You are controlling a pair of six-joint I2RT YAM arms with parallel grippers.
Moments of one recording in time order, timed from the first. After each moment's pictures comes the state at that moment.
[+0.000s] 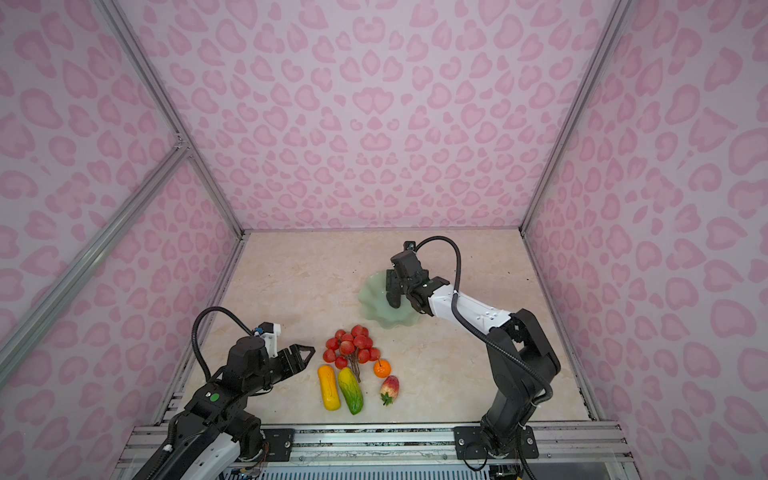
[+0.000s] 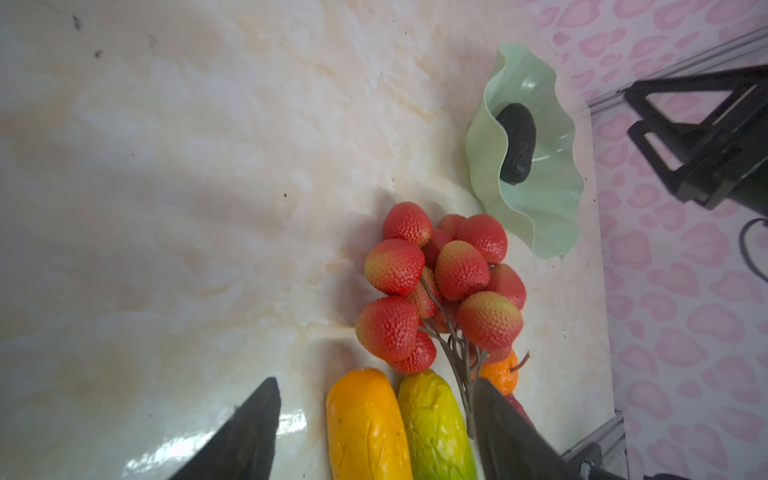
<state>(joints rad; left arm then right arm) -0.40 0.51 0.31 -0.53 0.22 -0.79 0.59 1.66 1.16 -0.22 0.30 0.45</state>
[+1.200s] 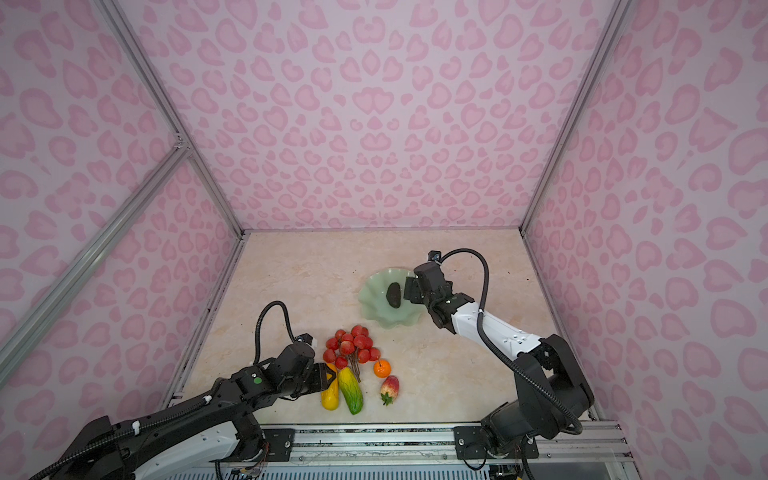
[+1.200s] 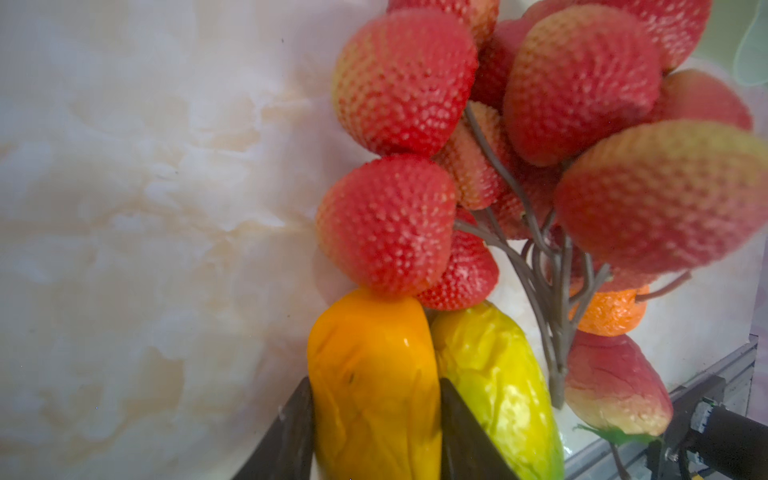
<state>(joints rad) -0.81 0.92 0.33 -0.39 0.03 -0.94 0.52 1.48 0.94 -0.17 0.30 0.49</state>
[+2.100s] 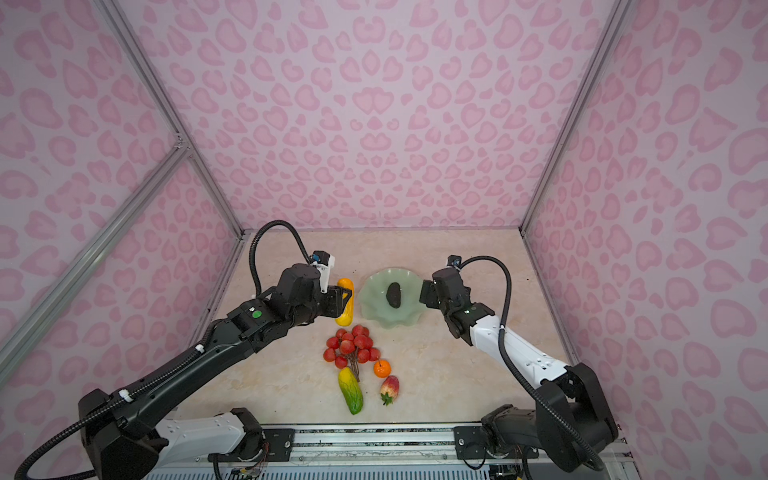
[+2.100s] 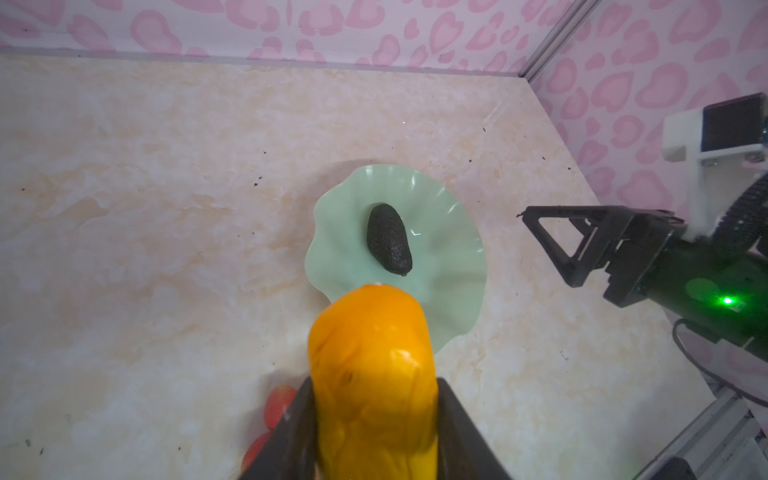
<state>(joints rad) -0.73 1.24 1.11 -0.53 -0.10 -0.45 0.44 1.29 0.81 -0.20 0.33 0.49</state>
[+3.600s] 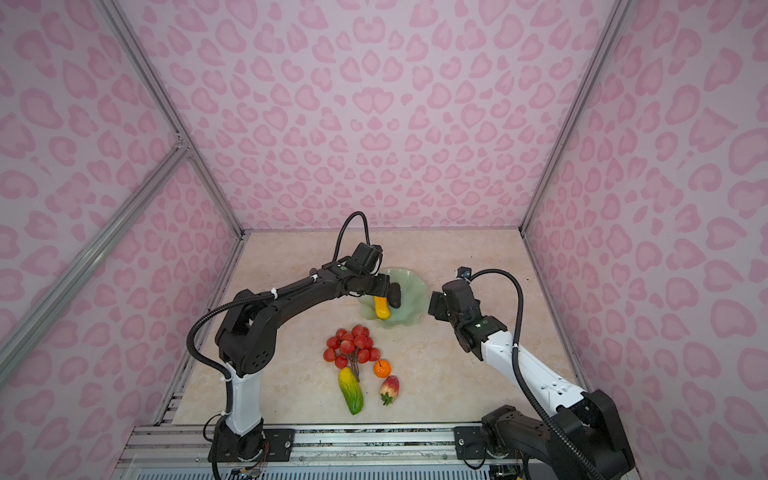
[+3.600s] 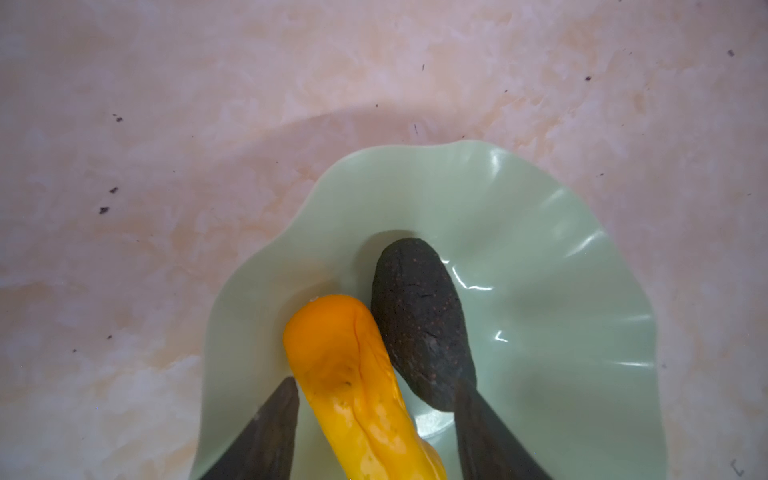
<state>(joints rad) -0.66 1.99 1.57 -0.48 0.00 -0.37 0.42 1.18 0.72 -0.26 0.27 0.48</state>
